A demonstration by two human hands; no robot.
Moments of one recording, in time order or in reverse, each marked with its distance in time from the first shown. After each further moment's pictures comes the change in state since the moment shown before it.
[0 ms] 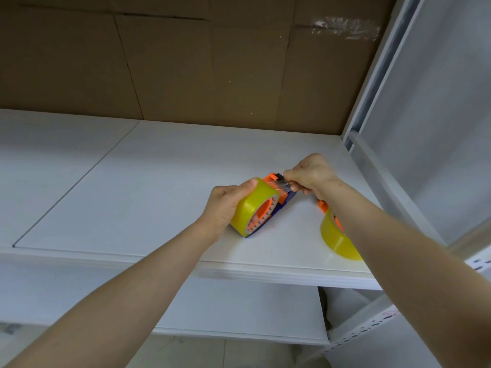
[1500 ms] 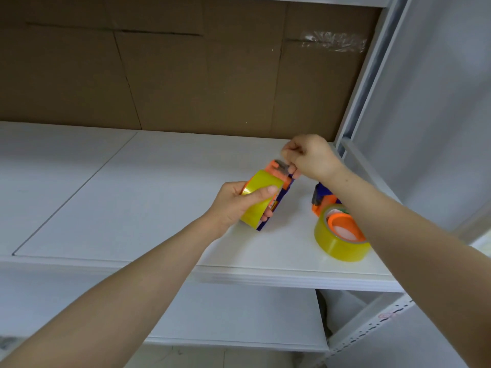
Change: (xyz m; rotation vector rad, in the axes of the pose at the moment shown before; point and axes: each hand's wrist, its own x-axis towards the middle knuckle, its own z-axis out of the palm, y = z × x) left_hand -0.013 0.025 0.016 0.030 -0.264 0.092; right_hand -0.026 -0.020 -0.034 -0.101 0.105 -0.488
